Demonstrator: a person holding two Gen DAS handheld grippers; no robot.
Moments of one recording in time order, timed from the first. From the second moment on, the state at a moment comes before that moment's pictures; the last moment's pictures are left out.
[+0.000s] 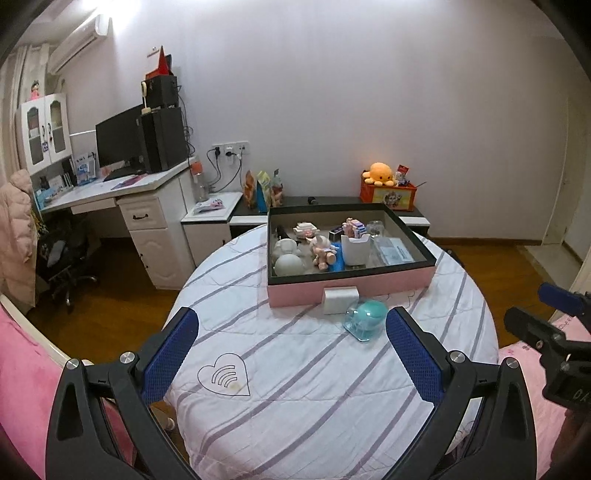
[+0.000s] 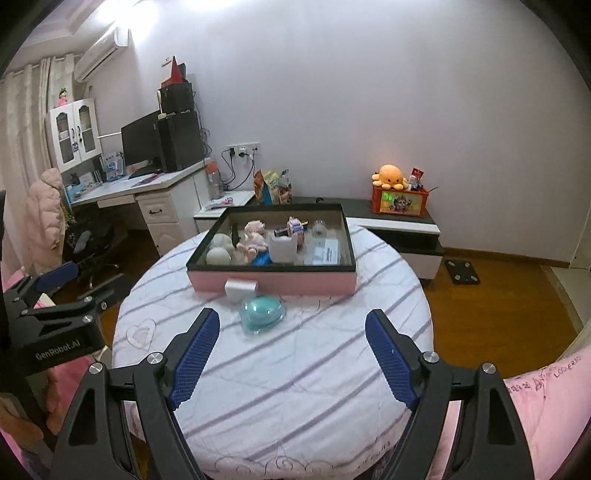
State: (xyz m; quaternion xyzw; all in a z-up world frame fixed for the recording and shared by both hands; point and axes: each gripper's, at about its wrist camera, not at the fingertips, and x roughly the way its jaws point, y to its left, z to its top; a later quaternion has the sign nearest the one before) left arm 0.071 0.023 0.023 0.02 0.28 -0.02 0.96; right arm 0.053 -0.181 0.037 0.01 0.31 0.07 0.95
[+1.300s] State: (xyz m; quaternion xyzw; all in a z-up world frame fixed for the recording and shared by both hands) left arm 0.170 0.041 -0.058 0.03 0.42 -0.03 0.91; right arm 0.162 -0.139 -0.053 -0.02 0.45 0.10 0.89
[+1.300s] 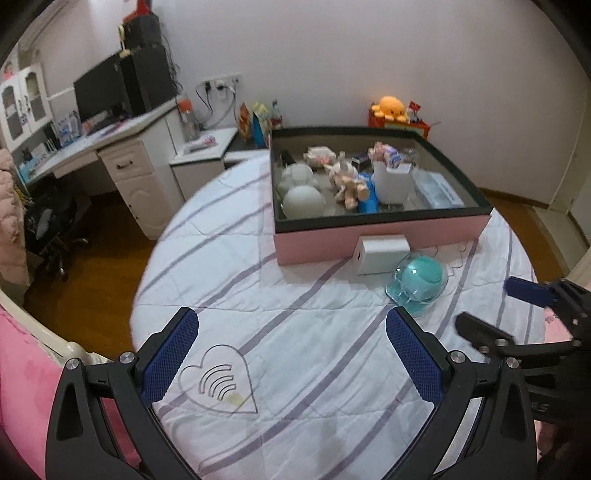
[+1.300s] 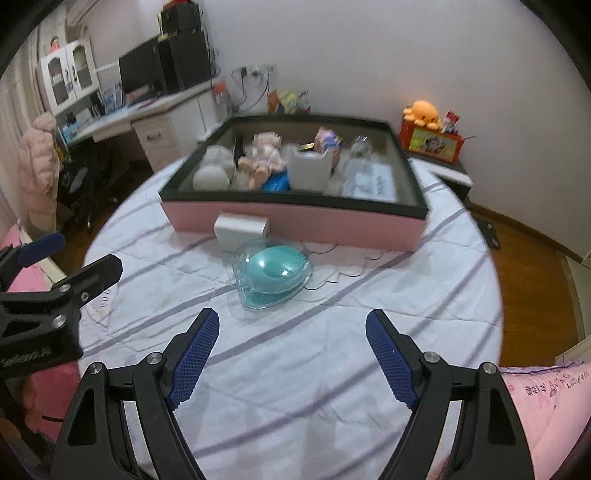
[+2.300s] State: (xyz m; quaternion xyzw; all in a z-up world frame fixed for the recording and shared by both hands) left arm 0.249 -0.016 -0.105 0.00 0.50 -0.10 0.86; right arm 0.218 -0.178 -0.105 0.00 0.47 0.11 0.88
